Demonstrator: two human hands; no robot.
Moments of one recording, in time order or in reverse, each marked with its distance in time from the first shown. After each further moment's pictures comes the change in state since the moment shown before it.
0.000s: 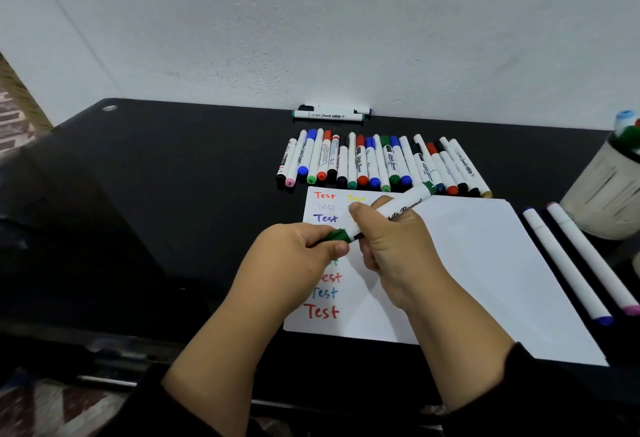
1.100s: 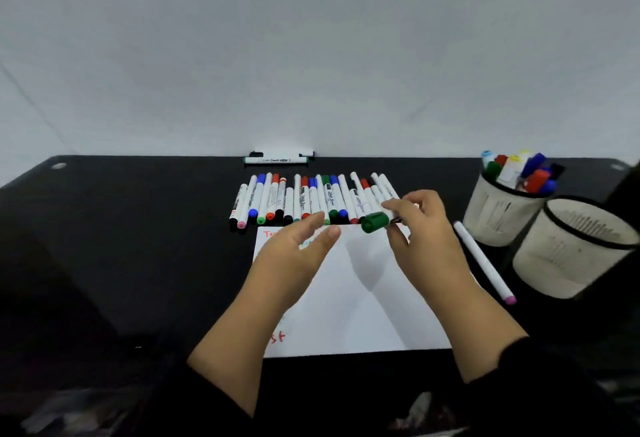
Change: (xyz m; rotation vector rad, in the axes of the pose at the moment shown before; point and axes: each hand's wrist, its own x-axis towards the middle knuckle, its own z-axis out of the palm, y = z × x) left_hand 0.000 0.046 0.025 -0.119 -0.045 0.177; right_hand 0.000 -0.034 -0.104 -1.086 0.318 -0.833
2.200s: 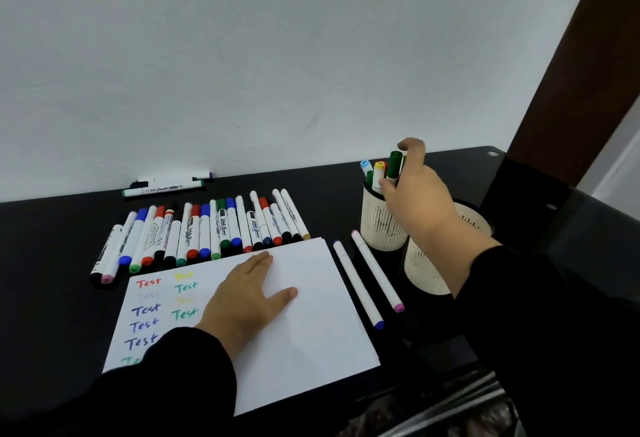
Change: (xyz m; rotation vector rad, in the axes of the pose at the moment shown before) left_hand 0.078 -0.025 0.112 0.730 -0.198 0.166; right_hand 0.068 0.097 -0.111 -0.240 -0.028 0.429
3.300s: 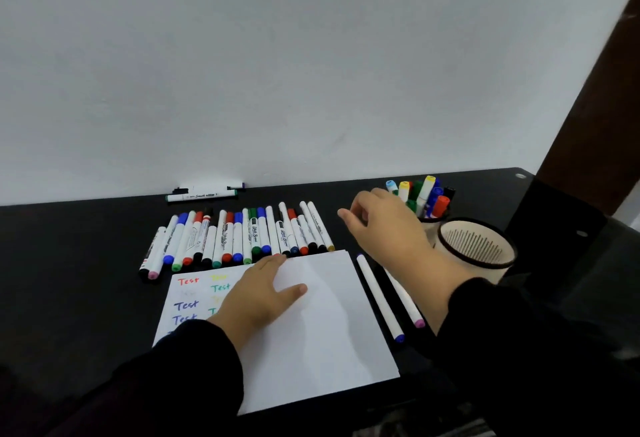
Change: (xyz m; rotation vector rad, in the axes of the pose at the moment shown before) left_hand -0.002 -0.005 -0.023 -0.129 -0.010 -0.065; right_hand -0.021 -0.039 0.025 -0.070 -0.045 -0.342
